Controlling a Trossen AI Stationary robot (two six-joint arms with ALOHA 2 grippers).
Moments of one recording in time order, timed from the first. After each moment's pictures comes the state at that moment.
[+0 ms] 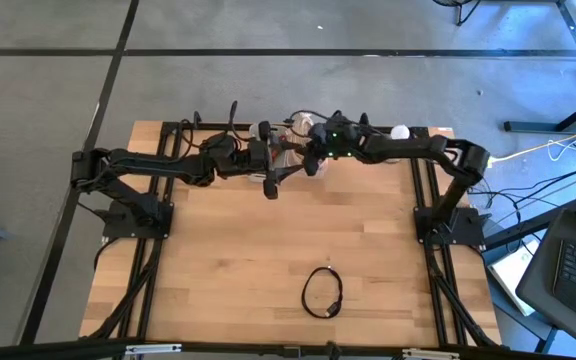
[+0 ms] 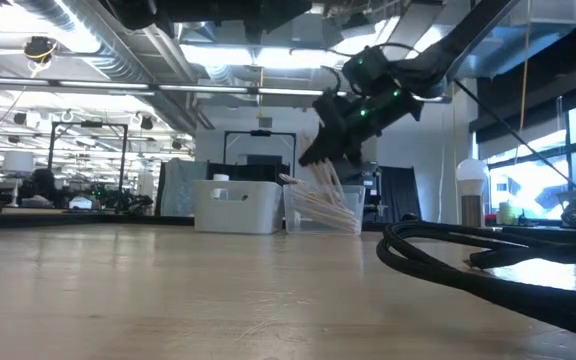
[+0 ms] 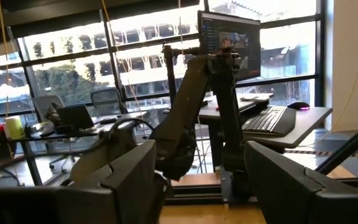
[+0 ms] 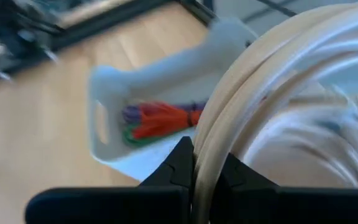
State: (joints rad) left arm 0.20 1.42 0.90 0.70 0.07 0.12; right arm -0.47 1.76 1.00 0.22 -0.19 0.15
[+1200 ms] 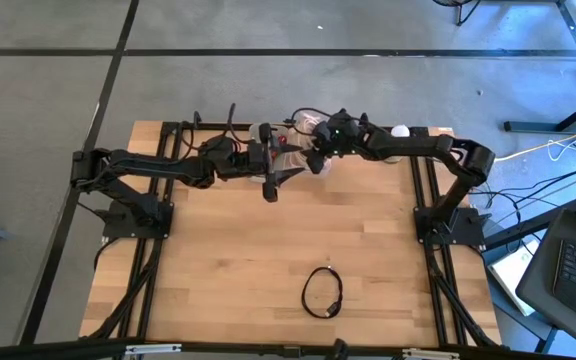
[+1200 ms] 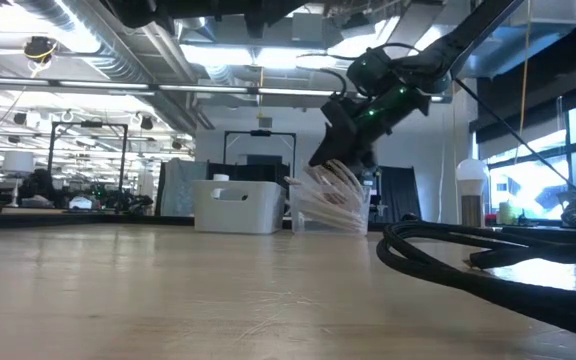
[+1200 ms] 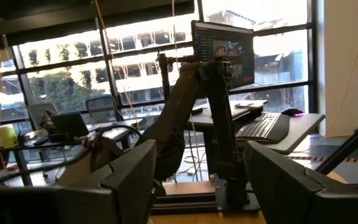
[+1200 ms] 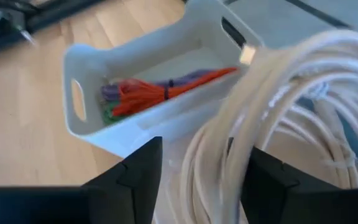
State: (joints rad) left arm 0.18 1.42 0.90 0.73 0.07 0.12; right arm -0.51 1.72 1.00 0.08 -0.16 0.13
